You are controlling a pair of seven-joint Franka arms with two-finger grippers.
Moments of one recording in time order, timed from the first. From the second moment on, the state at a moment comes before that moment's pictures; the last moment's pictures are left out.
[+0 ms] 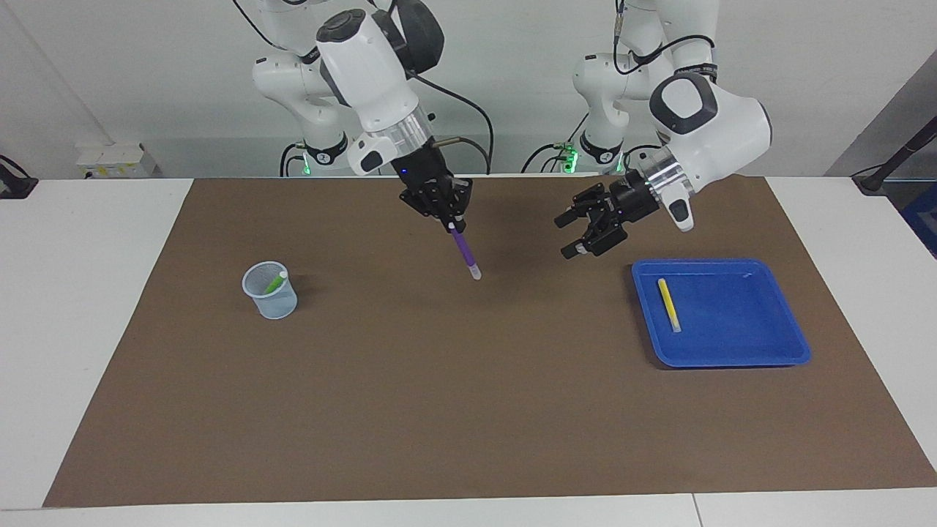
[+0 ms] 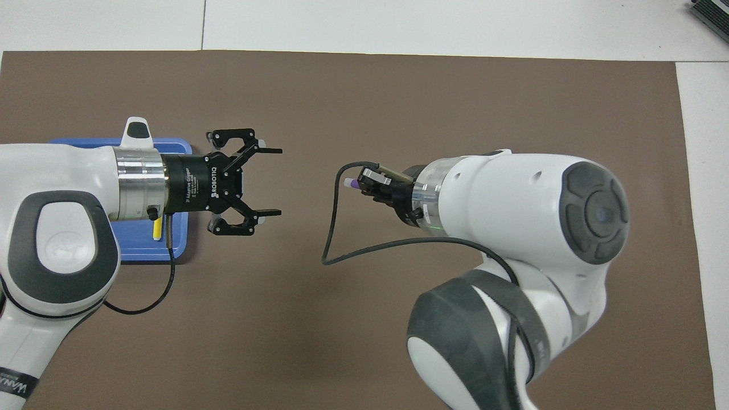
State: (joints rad) left arm -0.24 -0.05 -0.07 -2.03 -1.04 2.16 -1.10; right arm 0.18 0.05 0.37 -1.81 0.29 2.29 0.90
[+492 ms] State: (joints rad) left arm -0.36 -0.06 -0.07 -2.07 -1.04 2.35 -1.16; right arm 0.20 0.05 0.37 -1.82 0.29 2.31 0.94
